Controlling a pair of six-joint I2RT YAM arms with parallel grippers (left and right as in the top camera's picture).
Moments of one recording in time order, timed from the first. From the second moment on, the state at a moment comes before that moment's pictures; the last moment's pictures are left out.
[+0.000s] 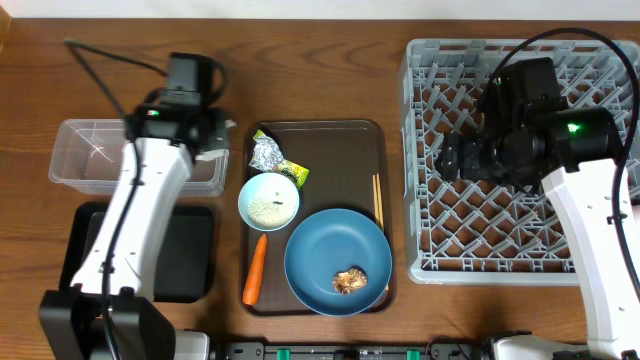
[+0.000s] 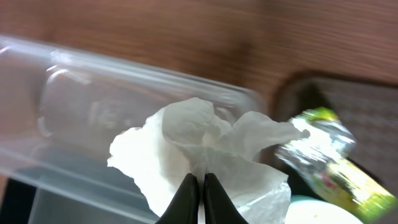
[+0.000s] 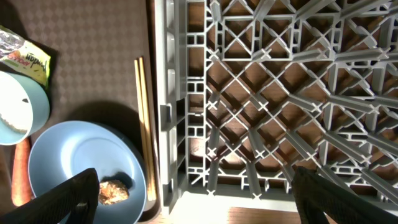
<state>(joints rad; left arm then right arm) -0.06 1.57 1.36 -0.90 -0.24 -0.22 0.17 1.47 1.53 -1.33 -0.09 0.22</state>
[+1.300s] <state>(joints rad) -0.29 1.91 1.35 -0.65 -0.12 -0.41 0.17 1.47 1.53 -1.33 -0.09 0.24</state>
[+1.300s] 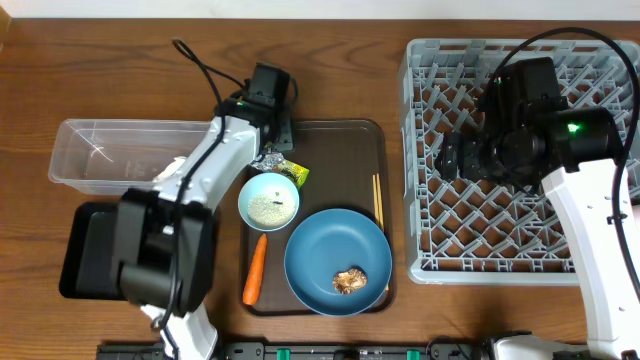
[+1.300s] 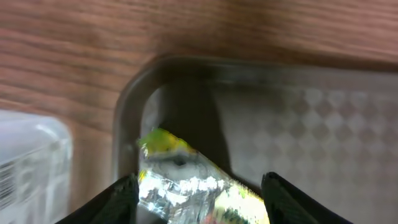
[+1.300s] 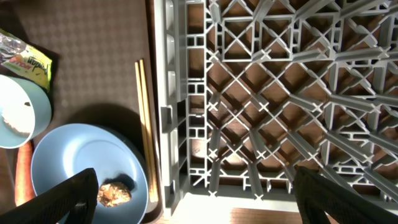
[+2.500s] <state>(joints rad) -0.29 1.94 1.35 -0.66 -0.11 -0.44 0.17 1.47 1.53 -1.35 -0.09 0.25</state>
